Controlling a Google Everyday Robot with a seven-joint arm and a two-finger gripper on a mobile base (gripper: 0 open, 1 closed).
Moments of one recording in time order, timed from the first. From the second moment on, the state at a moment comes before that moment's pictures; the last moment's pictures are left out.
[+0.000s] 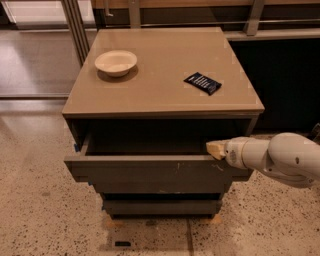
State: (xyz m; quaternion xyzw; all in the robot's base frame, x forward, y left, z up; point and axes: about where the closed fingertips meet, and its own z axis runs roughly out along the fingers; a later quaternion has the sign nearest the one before) arm 0.581 -0.184 0.667 -0.18 0.87 0.19 0.41
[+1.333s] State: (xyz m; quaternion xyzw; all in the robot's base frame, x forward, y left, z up) arm 0.556 -0.184 0.662 -0.17 0.87 0.24 0.39
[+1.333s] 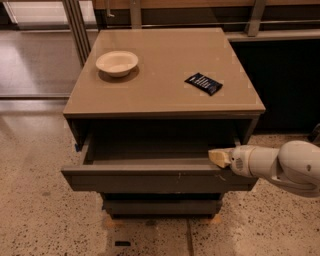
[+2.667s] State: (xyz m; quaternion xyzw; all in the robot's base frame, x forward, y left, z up) arm 0.502 -0.184 0.658 -0.15 0.87 0.25 0.39
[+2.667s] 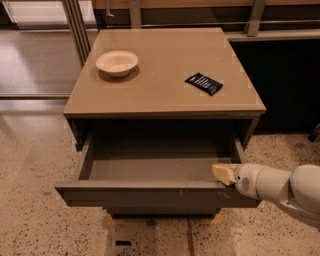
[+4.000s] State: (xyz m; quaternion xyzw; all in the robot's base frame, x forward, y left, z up) arm 0.486 -0.199 0.678 -0.19 0.84 0.11 0.51
